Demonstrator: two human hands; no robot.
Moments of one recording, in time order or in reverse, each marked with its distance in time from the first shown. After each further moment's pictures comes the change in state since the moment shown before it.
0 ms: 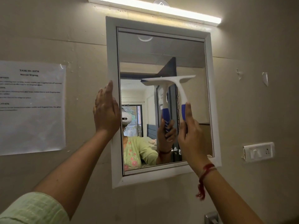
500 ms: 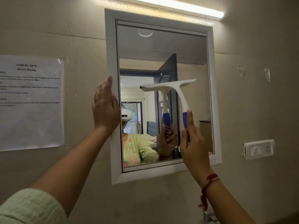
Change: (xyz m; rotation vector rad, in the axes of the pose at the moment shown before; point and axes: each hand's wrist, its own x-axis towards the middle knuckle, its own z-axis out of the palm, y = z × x) left_hand 0.000 -0.001 0.000 -0.002 0.007 0.002; right_hand -0.031 0.005 -0.004 0.035 -0.032 -0.013
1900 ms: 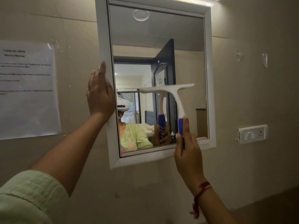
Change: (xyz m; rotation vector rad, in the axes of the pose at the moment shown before) left_hand -0.001 0.000 0.001 0.024 -0.004 -0.010; right_hand -0.059 -0.007 0.003 0.056 0.025 0.104
